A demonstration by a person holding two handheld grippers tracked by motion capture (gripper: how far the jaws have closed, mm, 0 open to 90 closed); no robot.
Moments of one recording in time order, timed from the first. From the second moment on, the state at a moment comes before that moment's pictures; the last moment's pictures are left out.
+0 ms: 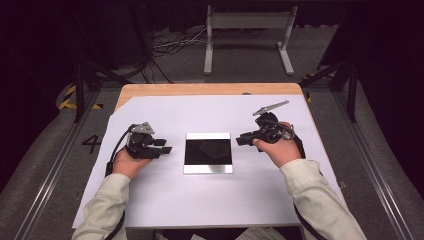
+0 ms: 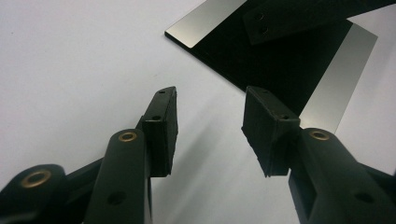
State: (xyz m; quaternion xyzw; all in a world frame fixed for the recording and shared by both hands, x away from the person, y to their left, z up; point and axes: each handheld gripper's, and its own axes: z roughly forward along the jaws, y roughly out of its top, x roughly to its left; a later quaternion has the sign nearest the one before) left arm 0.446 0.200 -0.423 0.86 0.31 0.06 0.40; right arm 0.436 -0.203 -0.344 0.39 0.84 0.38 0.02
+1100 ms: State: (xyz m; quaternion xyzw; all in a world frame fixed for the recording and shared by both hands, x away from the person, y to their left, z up) left arm 0.443 0.205 -0.425 0.86 0.32 0.06 0.40; right arm 0.451 -0.174 -0.365 0.45 0.82 0.36 -0.04
